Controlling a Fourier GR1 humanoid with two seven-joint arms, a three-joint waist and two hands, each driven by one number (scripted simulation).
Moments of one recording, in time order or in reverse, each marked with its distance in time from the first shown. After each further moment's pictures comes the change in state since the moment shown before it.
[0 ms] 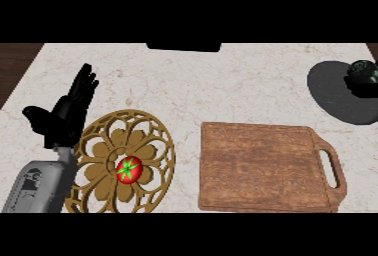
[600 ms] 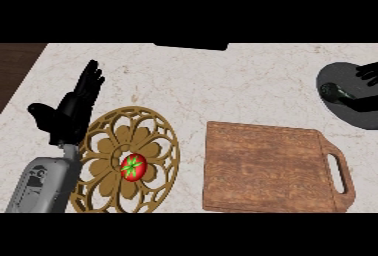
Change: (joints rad) left arm -0.025 -0.016 -0.017 -0.009 -0.004 -0.004 0.011; right arm -0.104 -0.010 -0.077 0.352 -0.040 0.117 -0.115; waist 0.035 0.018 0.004
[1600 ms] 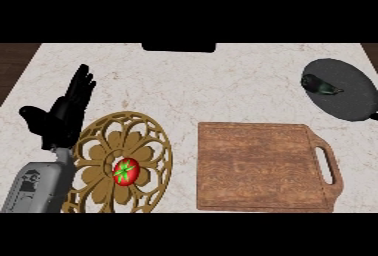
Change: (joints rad) left arm 0.033 0.010 0.033 -0.001 0.001 0.009 0.003; right arm 0.049 -0.110 -0.244 0.141 -0.249 0.410 -0.304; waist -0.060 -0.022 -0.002
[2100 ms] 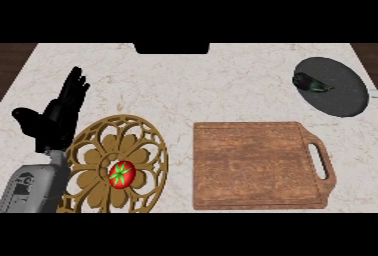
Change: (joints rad) left arm 0.019 0.013 0.025 0.001 -0.003 0.000 0.002; right arm 0.167 -0.144 -0.034 -0.036 -0.065 0.217 -0.037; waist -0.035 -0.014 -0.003
